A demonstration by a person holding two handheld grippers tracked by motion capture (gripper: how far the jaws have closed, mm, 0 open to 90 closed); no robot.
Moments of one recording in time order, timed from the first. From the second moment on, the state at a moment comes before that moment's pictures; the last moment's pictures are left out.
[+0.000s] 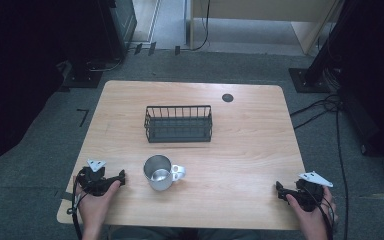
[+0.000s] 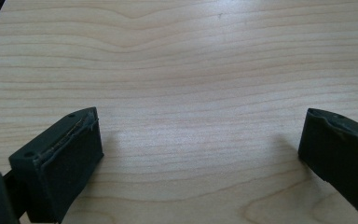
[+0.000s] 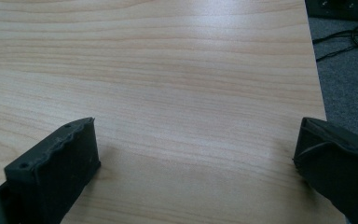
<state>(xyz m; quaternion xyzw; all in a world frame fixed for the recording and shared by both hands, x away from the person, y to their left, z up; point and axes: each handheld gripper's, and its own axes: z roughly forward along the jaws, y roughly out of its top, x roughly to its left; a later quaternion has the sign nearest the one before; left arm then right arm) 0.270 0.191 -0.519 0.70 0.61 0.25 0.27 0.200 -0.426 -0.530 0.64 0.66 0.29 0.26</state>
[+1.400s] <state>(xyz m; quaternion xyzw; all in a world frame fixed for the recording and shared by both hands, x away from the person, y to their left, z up) 0.252 0.102 -0.488 0.84 0.35 0.13 0.39 0.200 -0.426 -0.530 0.64 0.66 0.29 0.26</state>
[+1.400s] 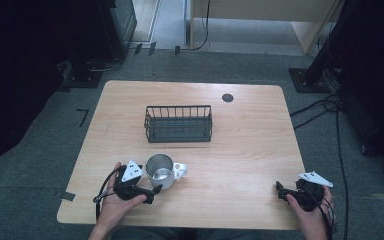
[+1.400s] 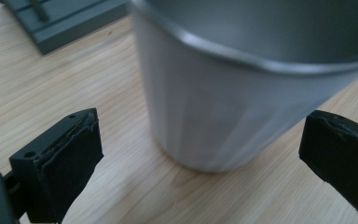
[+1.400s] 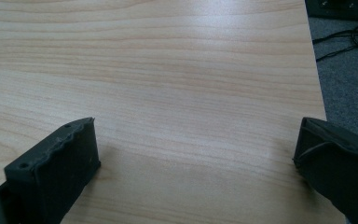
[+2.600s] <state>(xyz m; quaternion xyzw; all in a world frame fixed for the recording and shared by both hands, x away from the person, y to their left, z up) 0.263 0.047 -0.468 0.82 0.43 0.18 0.34 0.200 -0.426 -0.530 0.64 0.66 0.29 0.26</state>
